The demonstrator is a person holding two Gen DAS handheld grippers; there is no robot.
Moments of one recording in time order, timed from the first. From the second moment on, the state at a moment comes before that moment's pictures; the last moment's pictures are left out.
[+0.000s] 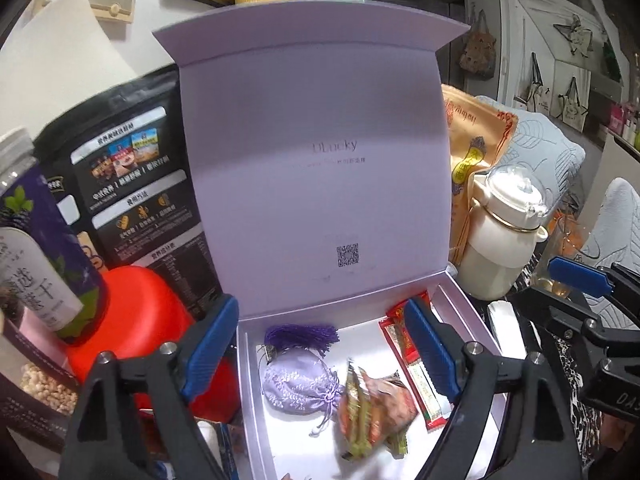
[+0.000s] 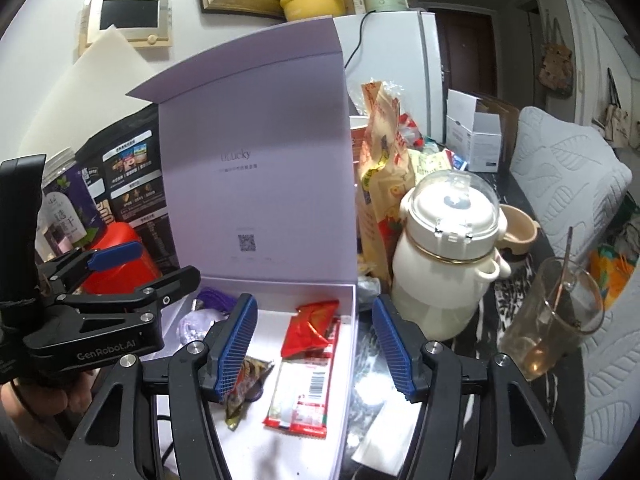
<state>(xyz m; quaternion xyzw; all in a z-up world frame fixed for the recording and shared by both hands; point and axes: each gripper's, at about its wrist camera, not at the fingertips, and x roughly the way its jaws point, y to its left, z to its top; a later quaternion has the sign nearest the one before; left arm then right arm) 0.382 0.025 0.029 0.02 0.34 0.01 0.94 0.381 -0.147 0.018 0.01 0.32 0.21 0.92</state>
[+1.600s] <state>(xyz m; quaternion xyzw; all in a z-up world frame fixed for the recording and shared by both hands) 0.159 0.002 0.135 0.03 0.23 -0.05 0.97 0.134 -0.168 0.138 -0.02 0.19 0.19 0.96</state>
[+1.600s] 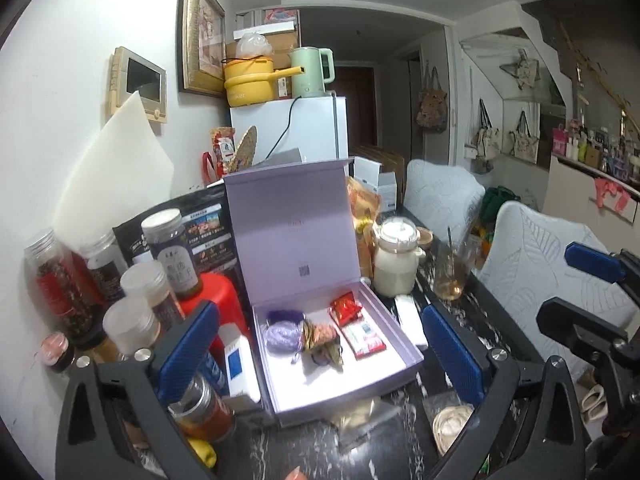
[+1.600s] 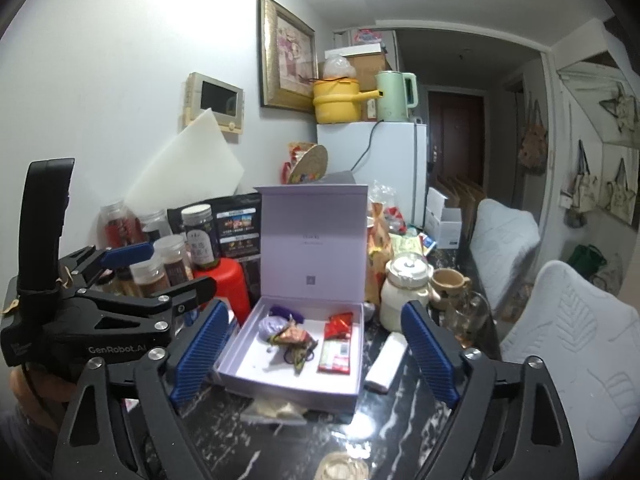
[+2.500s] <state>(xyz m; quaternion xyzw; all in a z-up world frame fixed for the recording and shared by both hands) 0.071 -0.011 0.070 0.02 0.28 -0.13 0.95 0.041 -0.178 0.085 -0.02 0.24 0.18 0.95</state>
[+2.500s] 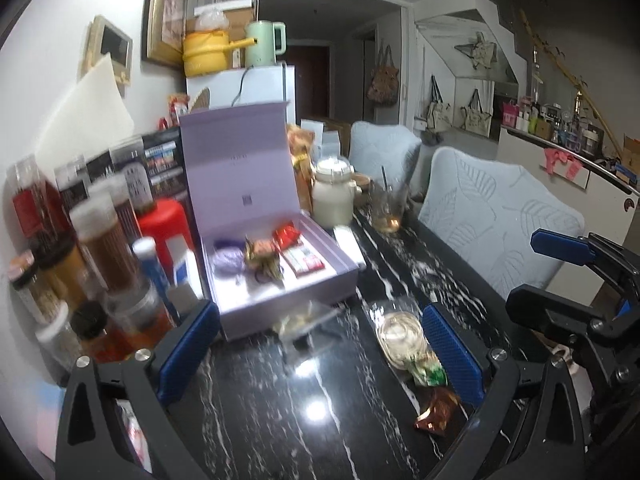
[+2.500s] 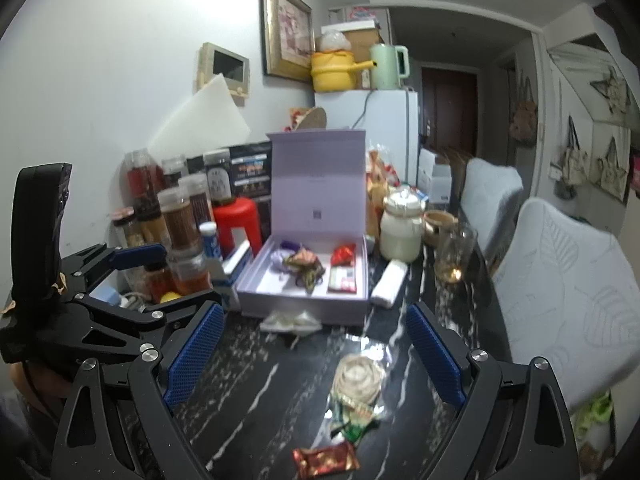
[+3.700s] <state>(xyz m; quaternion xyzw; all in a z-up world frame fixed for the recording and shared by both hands) 0.090 0.003 -0.052 -0.04 0.43 -0.12 0.90 0.080 -0.199 -0.060 0.04 0.40 0.11 0.91</state>
